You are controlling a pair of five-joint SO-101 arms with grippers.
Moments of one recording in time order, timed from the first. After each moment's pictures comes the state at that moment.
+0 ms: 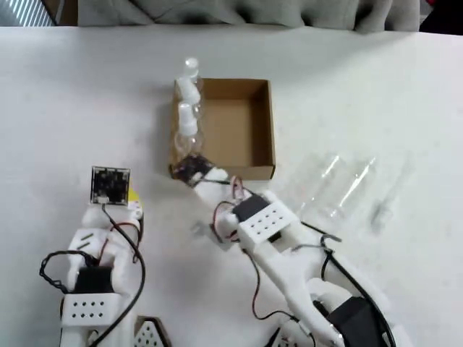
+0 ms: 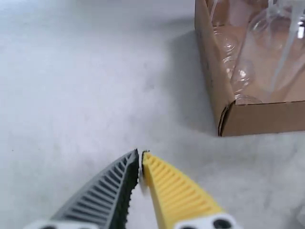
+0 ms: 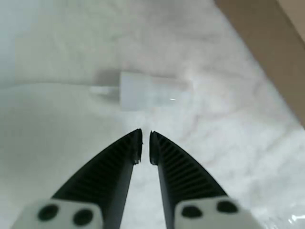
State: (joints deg) left arm -8.2 -84.3 96.7 32.3 -4.1; right arm -40.6 -17.8 49.4 49.1 16.3
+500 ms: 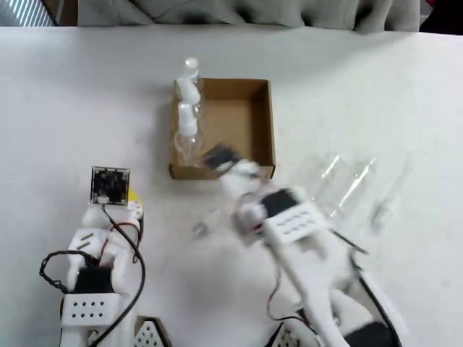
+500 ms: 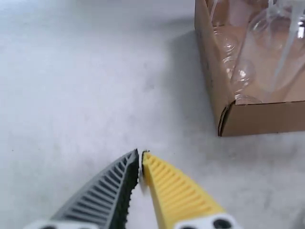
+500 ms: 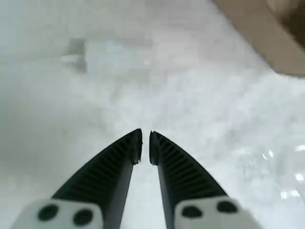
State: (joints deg) left arm -8.2 -84.3 96.7 32.3 -4.1; right arm -25.8 -30.6 49.1 64.5 16.3
